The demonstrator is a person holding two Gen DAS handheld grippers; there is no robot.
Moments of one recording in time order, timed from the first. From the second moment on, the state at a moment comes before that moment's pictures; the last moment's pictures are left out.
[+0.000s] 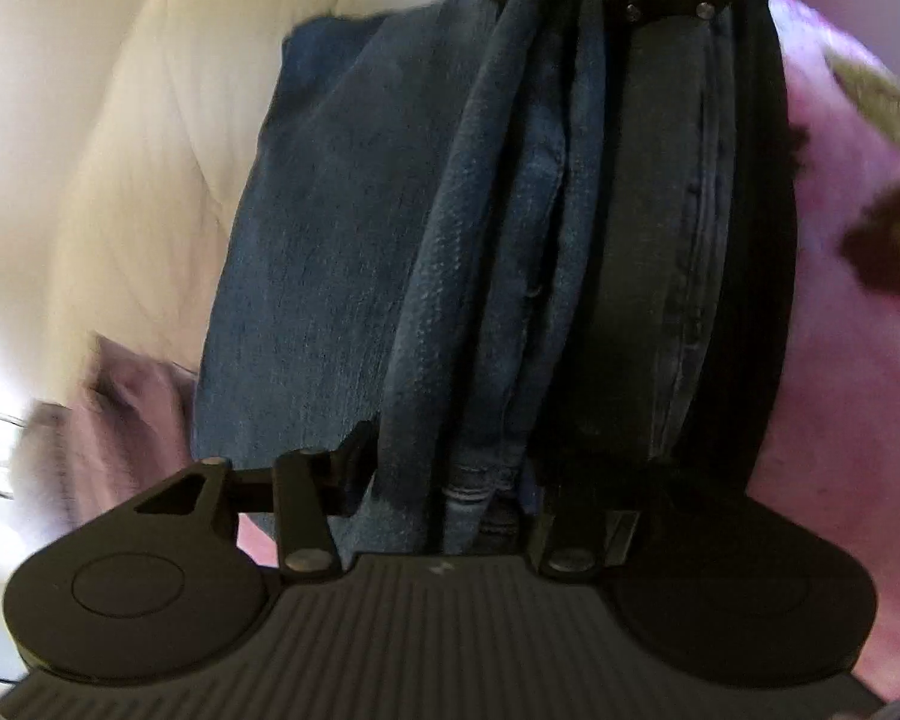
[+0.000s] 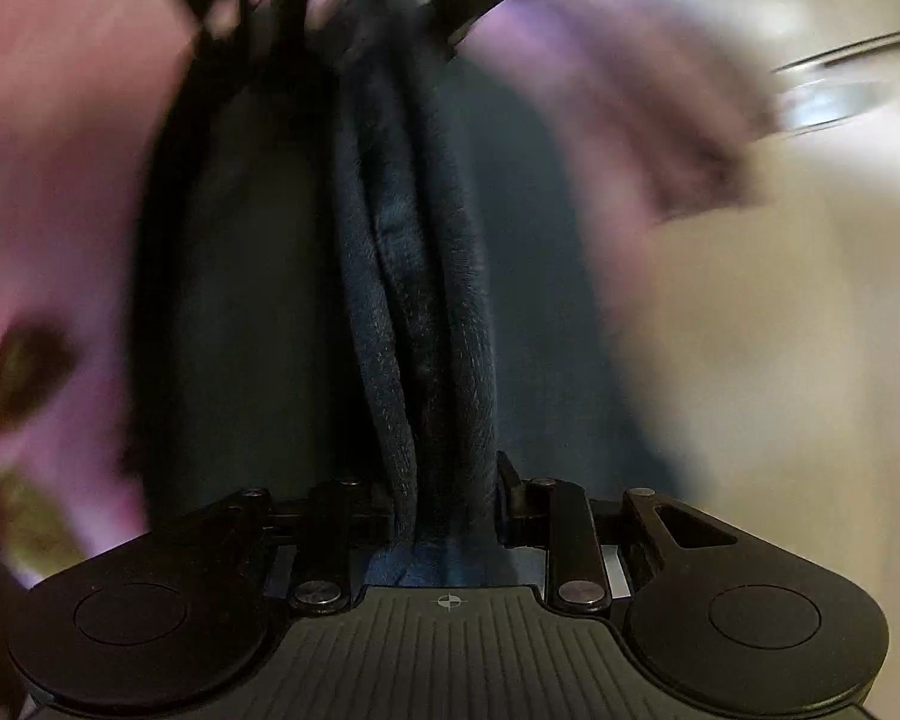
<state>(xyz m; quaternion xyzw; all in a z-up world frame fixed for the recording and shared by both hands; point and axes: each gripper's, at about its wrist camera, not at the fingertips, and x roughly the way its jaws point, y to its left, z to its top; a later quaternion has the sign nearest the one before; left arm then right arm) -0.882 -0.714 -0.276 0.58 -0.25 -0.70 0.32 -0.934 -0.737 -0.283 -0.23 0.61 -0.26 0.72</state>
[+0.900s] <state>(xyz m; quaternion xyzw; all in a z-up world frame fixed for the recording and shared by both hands) -0.838 -0.681 -0.246 0.56 -0.21 -0.73 0.32 -0.958 -0.711 -0.247 -0.16 0.61 -0.31 0.72</state>
